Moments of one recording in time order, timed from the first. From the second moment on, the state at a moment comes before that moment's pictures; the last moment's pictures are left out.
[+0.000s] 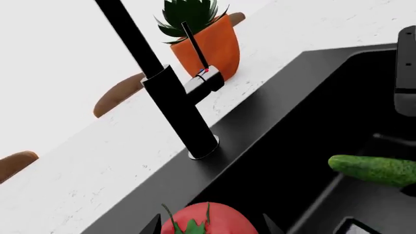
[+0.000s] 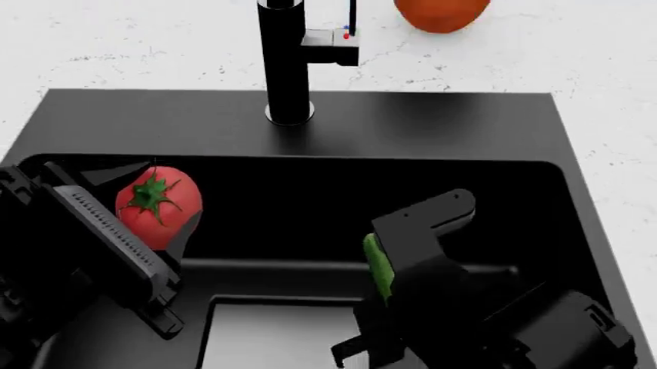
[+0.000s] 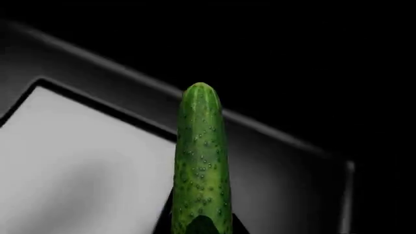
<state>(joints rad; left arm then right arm) -0.68 -0.53 0.48 0.42 -0.24 -0.76 0.15 1.06 0.52 -0.91 0.19 1.16 1.00 0.43</state>
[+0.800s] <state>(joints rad) -0.55 -0.52 0.44 0.50 -0.22 -0.82 0.08 1.06 0.70 -0.76 -0.14 1.27 0.97 0.60</state>
